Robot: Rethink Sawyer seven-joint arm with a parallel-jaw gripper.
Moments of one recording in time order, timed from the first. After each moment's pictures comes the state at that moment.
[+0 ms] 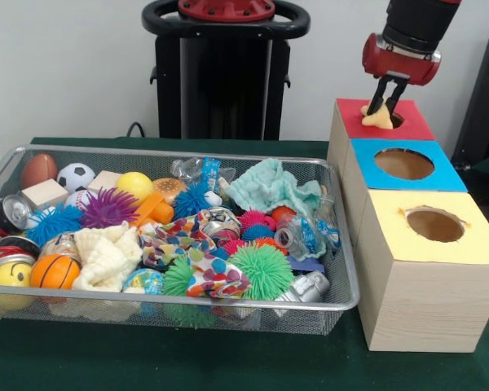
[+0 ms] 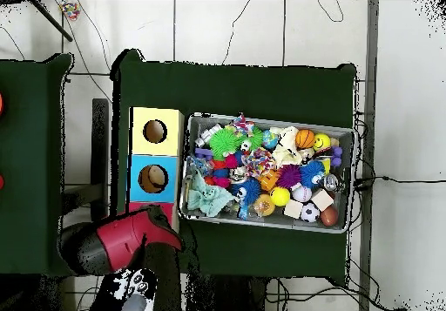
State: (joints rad) arm 0.24 -0.77 -0.06 1.85 -0.26 0.59 2.22
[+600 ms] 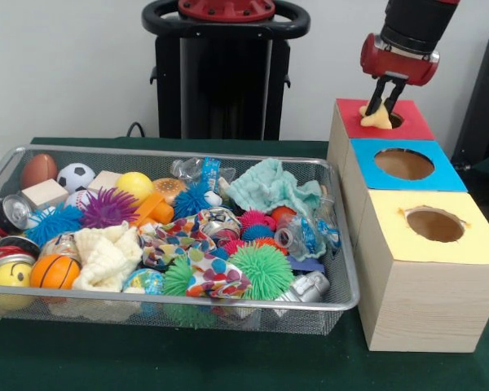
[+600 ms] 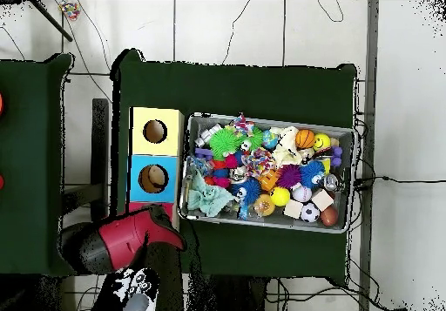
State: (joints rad) arm 0.23 -0.77 -0.06 1.85 -0.26 0.59 2.22
